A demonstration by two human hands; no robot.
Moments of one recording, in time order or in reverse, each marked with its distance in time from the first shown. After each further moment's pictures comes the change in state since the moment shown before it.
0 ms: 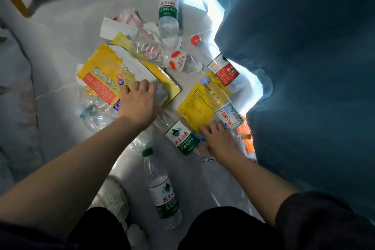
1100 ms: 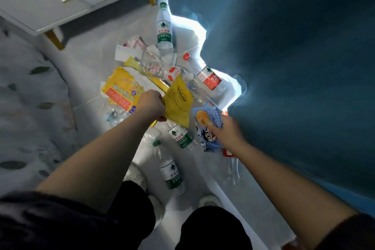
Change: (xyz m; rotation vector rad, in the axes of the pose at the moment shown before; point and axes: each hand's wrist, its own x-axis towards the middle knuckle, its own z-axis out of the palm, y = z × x) left_hand -0.019 0.017 -0.134 -0.892 -0.438 -0.428; right_hand -0.103 0.009 -0.136 1.032 0.237 0.313
